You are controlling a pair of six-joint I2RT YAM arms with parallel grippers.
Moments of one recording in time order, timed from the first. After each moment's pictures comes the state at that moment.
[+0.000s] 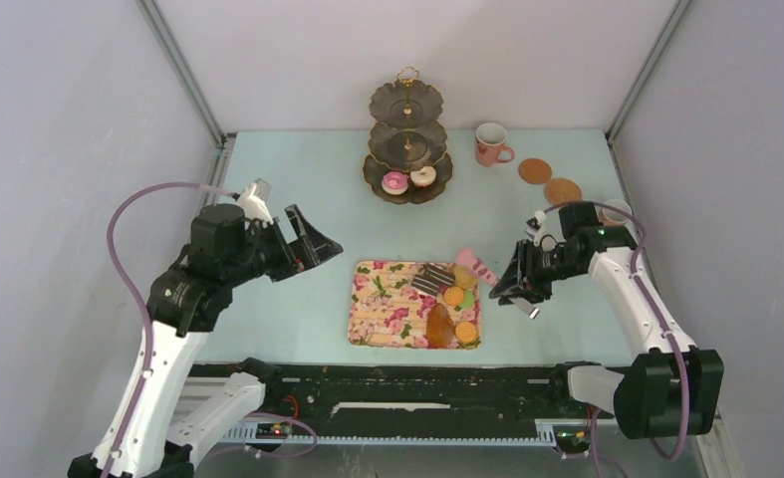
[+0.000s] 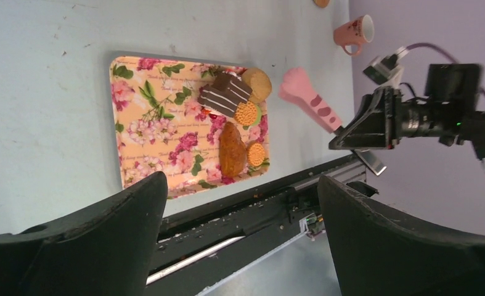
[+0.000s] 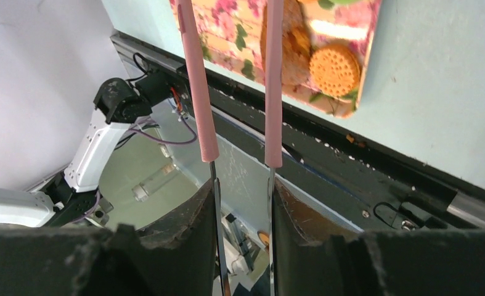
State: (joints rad) left arm -0.33 0.81 1.17 -0.92 0.29 -0.68; right arm 0.07 1.21 0.96 -1.09 -0.81 0.35
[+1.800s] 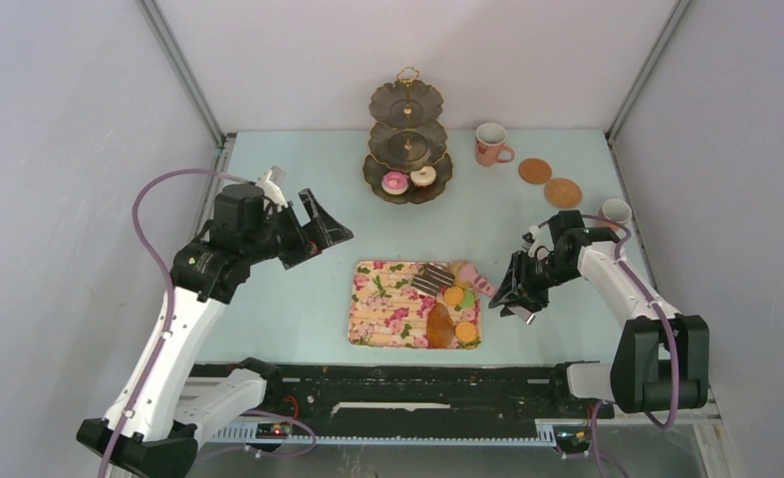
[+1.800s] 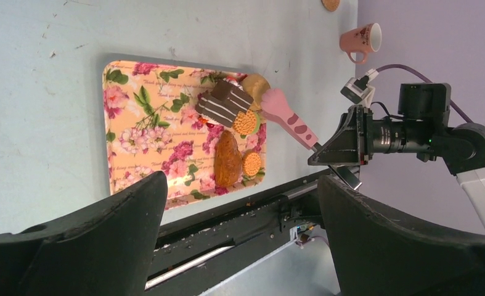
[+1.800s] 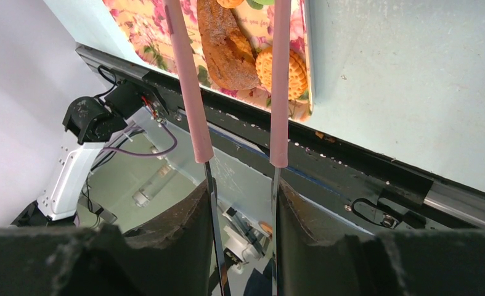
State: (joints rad) left arm -0.33 0.93 1.16 -0.84 0.30 -0.74; right arm 0.06 1.31 0.85 -1.03 -0.73 0.37
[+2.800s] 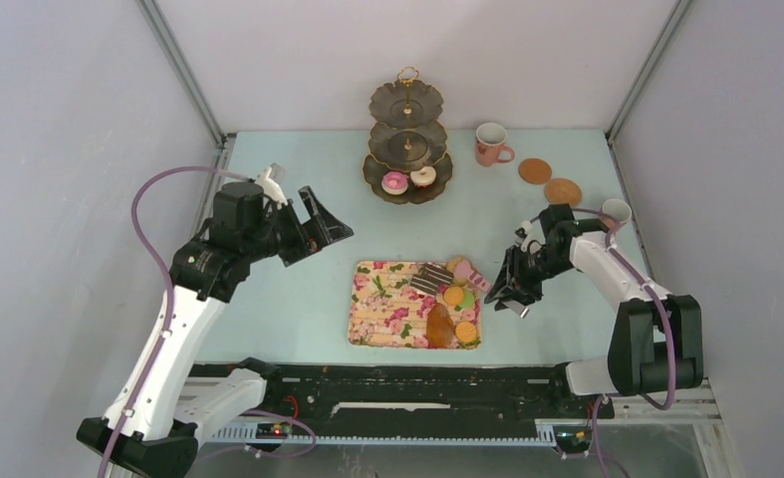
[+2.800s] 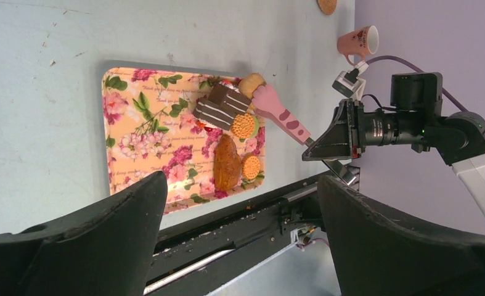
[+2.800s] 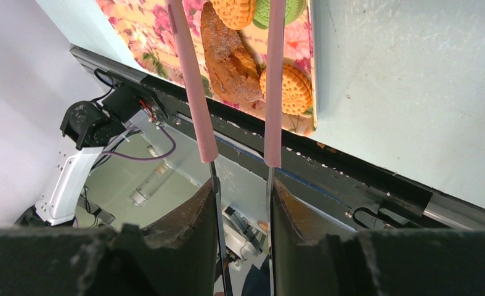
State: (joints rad) left arm -0.33 0.94 1.18 -0.84 0.30 -0.73; right arm 0.11 1.40 0.89 -0.99 -0.71 0.39
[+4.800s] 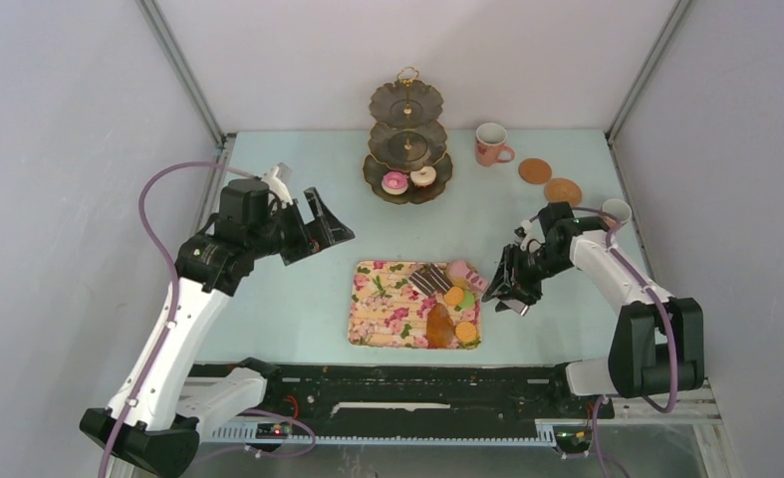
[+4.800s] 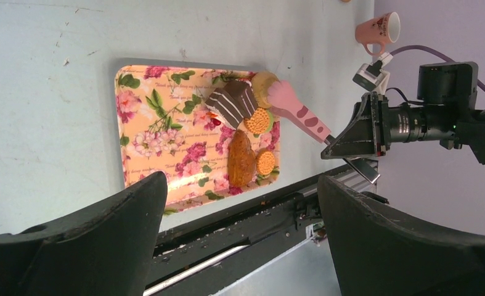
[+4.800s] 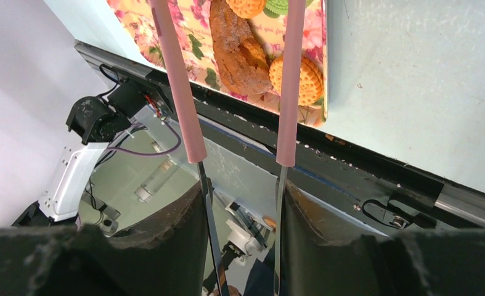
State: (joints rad) left arm -0.33 0.98 1.18 -0.85 0.30 -0.67; right arm 0.12 1.37 0.91 -1.04 -0.72 0.41
